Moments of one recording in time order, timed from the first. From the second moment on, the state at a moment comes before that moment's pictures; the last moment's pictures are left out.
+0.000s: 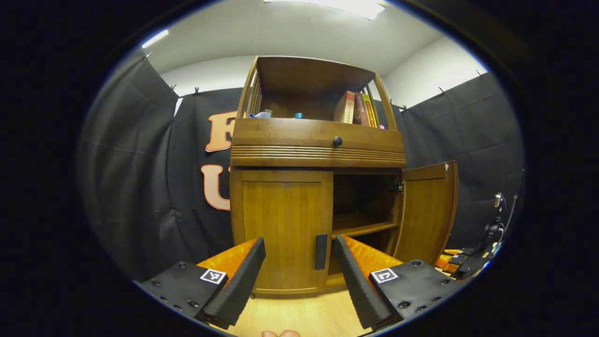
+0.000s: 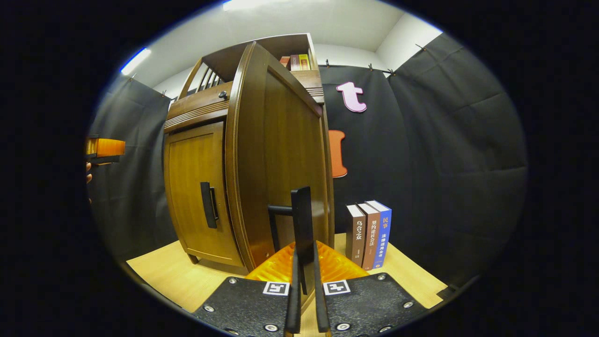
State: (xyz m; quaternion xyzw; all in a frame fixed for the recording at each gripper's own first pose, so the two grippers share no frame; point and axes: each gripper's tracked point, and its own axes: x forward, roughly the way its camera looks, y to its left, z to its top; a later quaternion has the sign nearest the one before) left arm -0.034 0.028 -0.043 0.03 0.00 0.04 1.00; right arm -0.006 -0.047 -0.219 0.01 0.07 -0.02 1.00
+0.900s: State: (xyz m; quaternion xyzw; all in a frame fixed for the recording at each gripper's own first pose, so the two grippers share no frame) left arm -0.013 -0.001 -0.058 0.04 0.02 0.05 1.00; right arm -0.012 -0.108 -0.214 0.01 0.07 -0.04 1.00
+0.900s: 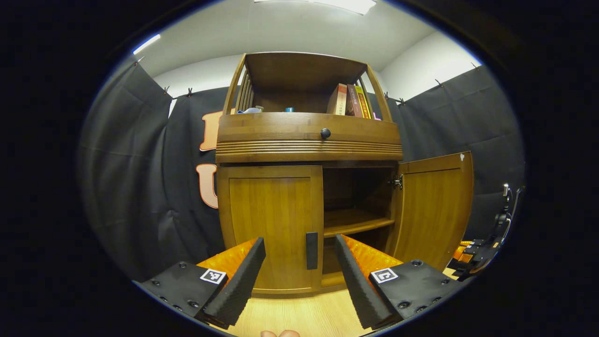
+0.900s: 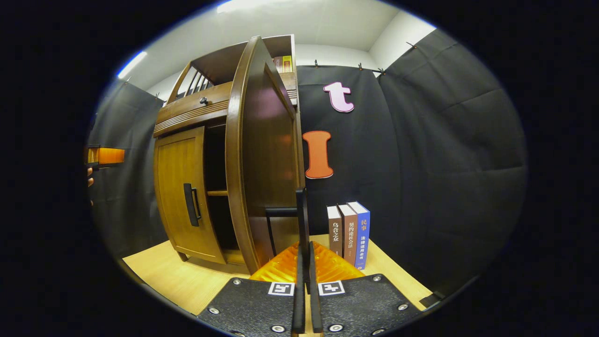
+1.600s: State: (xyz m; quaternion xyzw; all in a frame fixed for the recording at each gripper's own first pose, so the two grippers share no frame) left arm 0.017 -0.001 -0.080 0.04 0.02 0.07 1.00; right arm -0.015 -0.124 -0.213 0.03 0.08 -0.01 1.00
